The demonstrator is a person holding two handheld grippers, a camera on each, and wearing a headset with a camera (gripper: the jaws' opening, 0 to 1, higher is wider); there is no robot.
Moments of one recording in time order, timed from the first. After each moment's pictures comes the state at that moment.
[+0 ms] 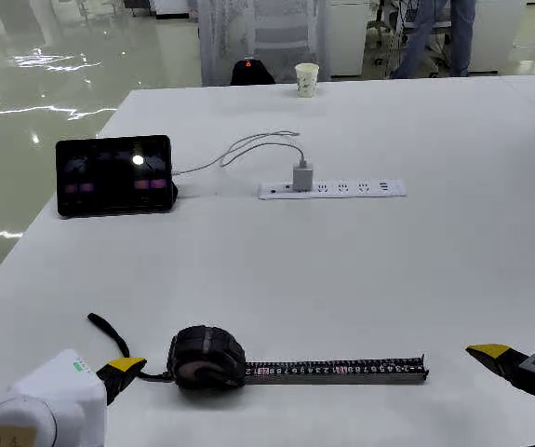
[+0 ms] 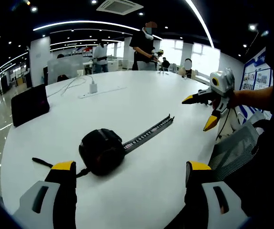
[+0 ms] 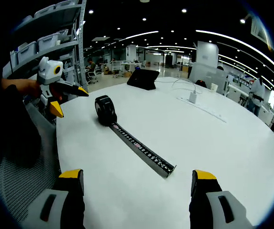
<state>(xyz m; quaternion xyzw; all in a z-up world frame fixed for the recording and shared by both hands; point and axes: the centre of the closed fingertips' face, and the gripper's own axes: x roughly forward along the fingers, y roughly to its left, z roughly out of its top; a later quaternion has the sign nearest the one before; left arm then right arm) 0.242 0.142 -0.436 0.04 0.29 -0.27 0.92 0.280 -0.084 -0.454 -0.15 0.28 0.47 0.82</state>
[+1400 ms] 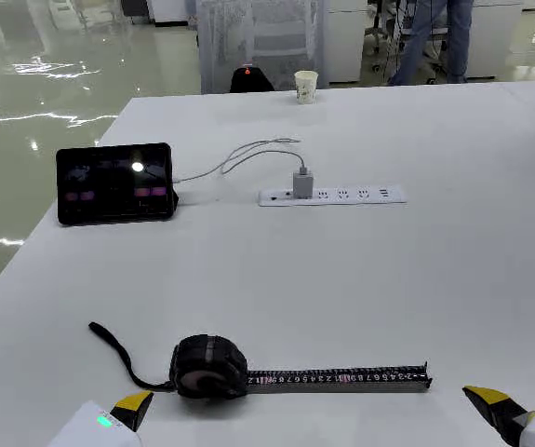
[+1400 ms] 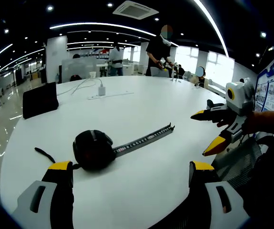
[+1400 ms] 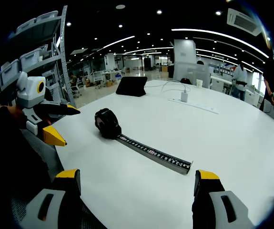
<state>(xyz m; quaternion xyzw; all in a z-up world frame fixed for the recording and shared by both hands) 0.229 0.117 -0.424 0.01 0.28 -0.20 0.94 0.250 -0.050 -0.441 -0.09 0.28 0.40 0.87</state>
